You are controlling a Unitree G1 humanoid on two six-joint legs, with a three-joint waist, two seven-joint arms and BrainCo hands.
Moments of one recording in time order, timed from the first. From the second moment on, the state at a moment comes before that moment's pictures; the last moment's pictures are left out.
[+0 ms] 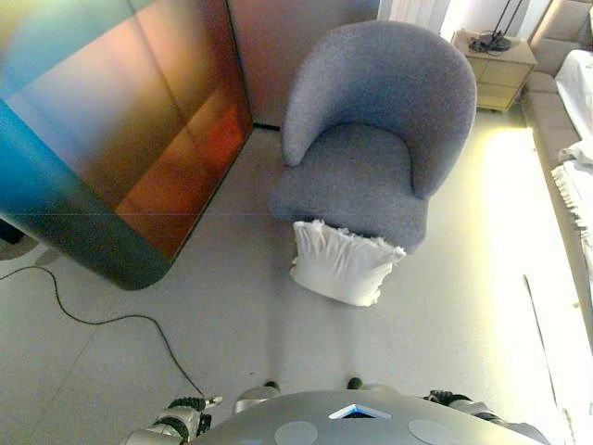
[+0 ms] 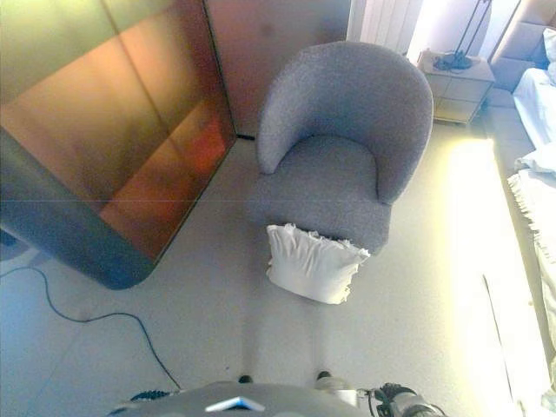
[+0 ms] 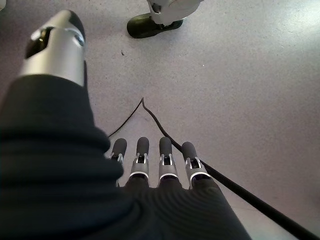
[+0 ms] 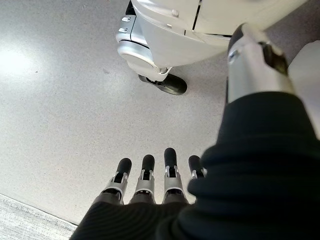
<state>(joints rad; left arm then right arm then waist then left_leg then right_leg) 0.03 0.24 -0.17 1.31 -0.14 0.21 0.26 0.02 -0.29 0.21 1.29 0.03 0.18 -0.02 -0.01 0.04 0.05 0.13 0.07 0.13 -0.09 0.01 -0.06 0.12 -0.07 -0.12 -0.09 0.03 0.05</state>
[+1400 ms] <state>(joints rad) -0.03 0.21 -0.09 1.38 -0.19 0.18 0.27 -0.08 -0.31 0.22 1.36 0.02 0.20 0.00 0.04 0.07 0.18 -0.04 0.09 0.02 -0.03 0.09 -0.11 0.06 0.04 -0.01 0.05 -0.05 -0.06</state>
